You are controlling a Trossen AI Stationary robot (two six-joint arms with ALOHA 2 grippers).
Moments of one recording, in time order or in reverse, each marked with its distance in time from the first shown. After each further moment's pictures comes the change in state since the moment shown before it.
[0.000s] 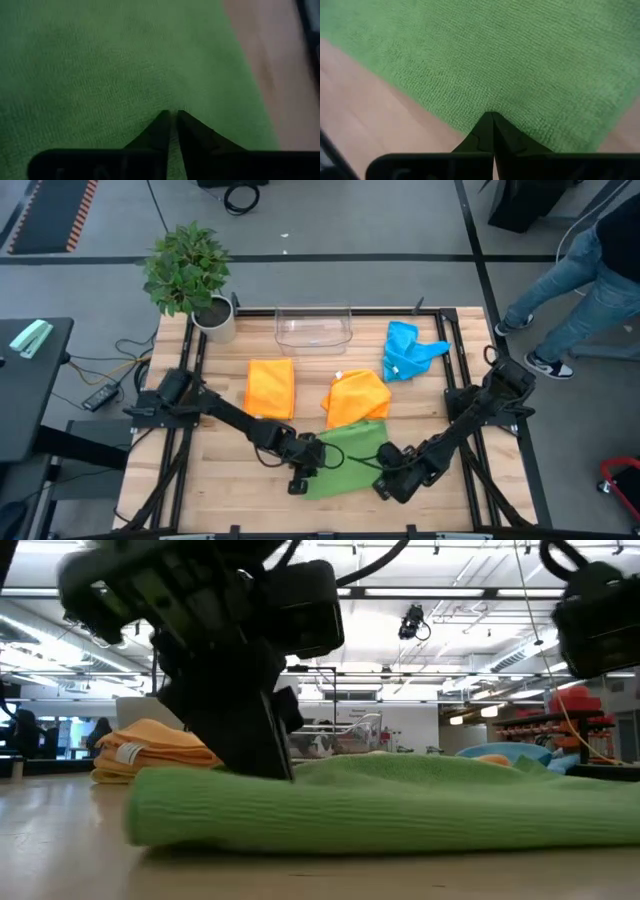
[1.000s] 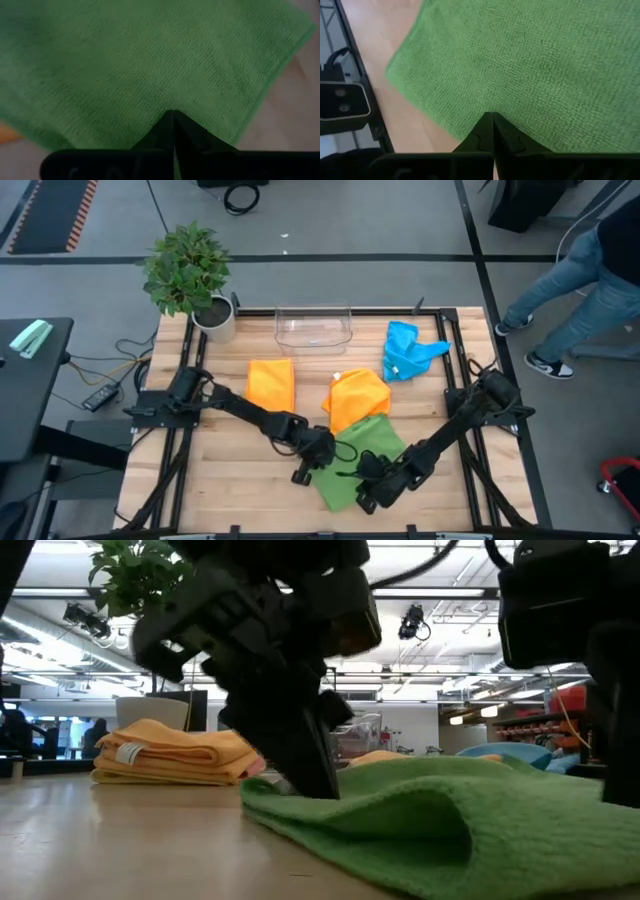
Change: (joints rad) left arm 0.082 0.062 0.114 -0.102 0.074 0.327; right arm -0.055 0.132 0.070 0.352 0.036 -0.282
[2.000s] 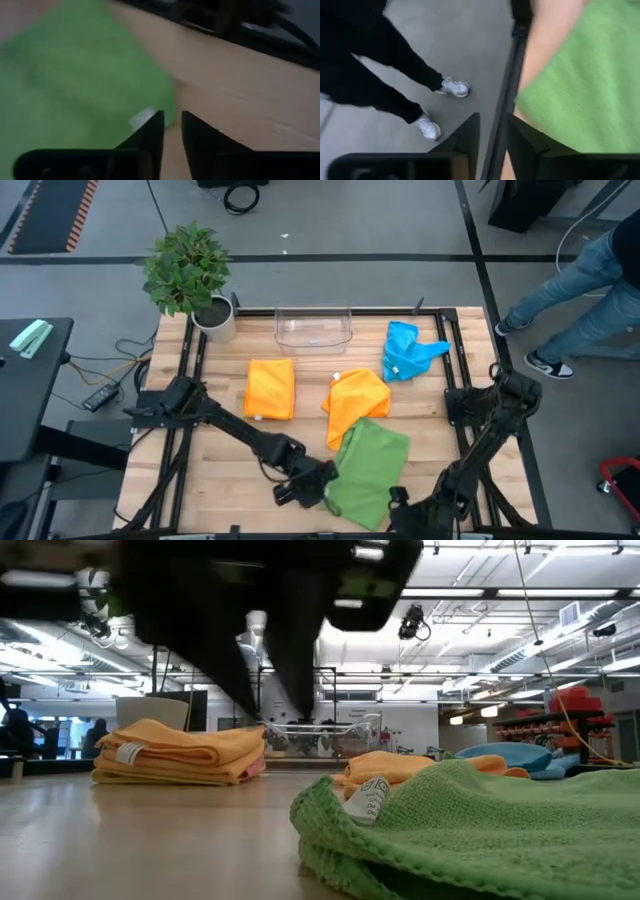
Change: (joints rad) left arm -0.148 -0.008 0.162 -0.129 0.038 0.655; right arm 0.293 -0.105 0.076 -0.035 0.016 -0.575
